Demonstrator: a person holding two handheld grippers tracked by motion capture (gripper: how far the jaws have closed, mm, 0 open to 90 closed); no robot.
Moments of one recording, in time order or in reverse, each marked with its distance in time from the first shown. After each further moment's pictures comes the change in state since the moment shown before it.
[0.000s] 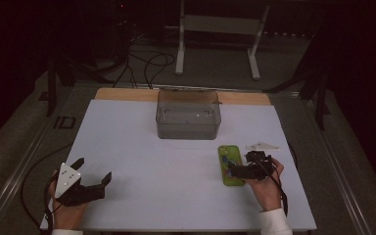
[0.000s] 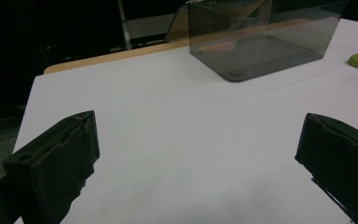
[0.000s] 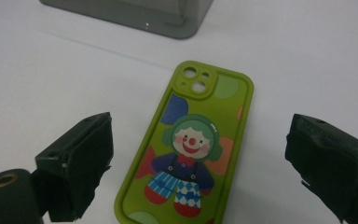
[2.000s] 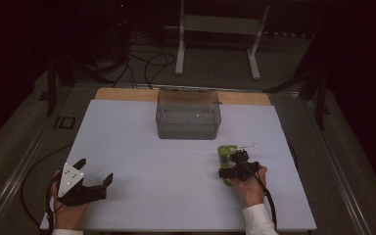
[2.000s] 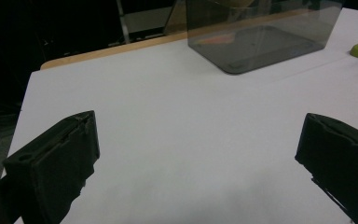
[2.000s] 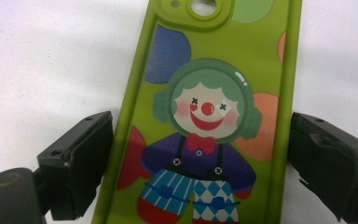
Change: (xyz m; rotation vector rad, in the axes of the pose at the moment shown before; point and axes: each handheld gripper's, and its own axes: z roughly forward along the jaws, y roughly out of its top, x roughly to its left) left arm -0.003 -0.001 0.003 0.028 -0.003 0.017; right arm 0.015 -0.011 0.059 0.277 -0.109 0.089
